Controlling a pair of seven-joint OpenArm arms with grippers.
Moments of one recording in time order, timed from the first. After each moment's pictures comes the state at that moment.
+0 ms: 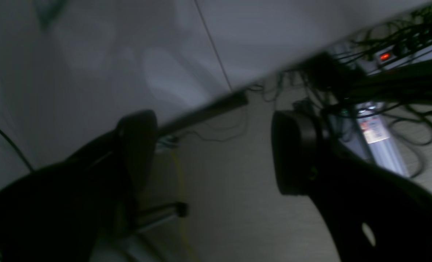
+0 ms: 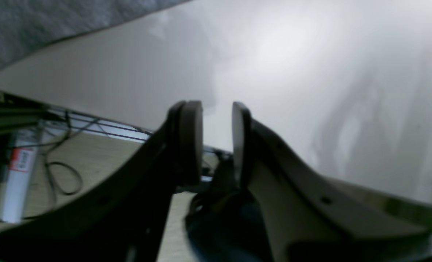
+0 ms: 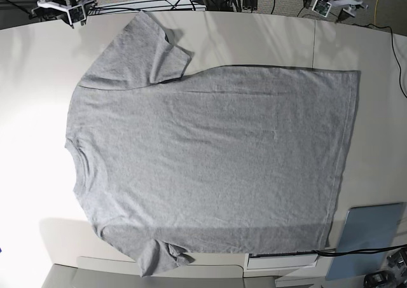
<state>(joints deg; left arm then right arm) 55.6 -14.9 -10.7 108.4 15.7 -11.7 14.3 -65.5 34.4 3.8 117.0 -1.3 -15.8 -17.6</state>
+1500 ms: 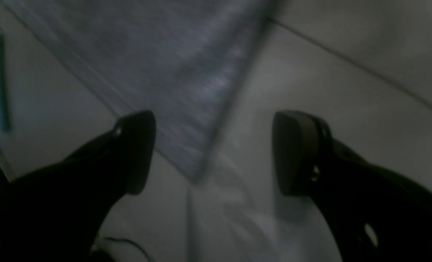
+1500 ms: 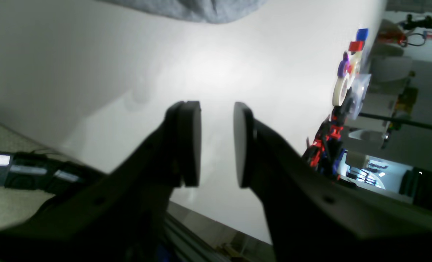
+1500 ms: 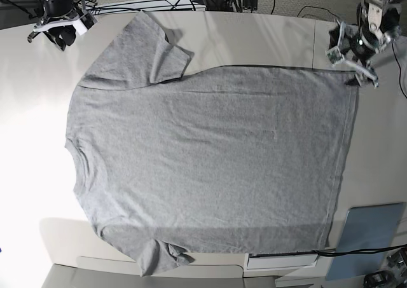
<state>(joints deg) 29.6 -34.6 -8.2 94.9 28.9 -33.5 3.9 -60.2 34.3 6.2 117.0 -33.3 -7.1 -24.5</state>
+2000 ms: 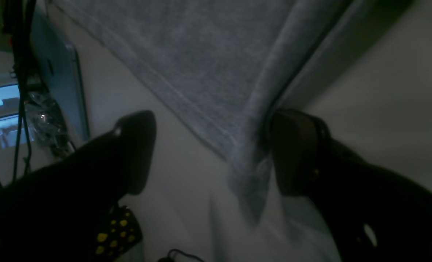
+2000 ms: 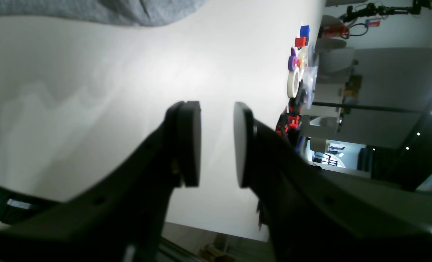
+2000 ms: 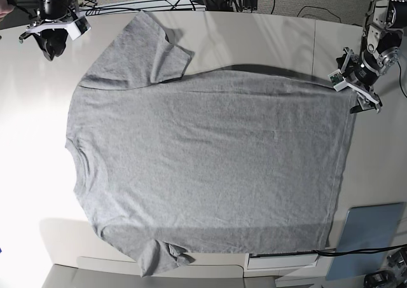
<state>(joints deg) 20.8 -39.3 1.9 85.7 33.6 -24.9 2.2 -60.2 34.3 6.2 117.0 -38.2 -15.6 -25.4</state>
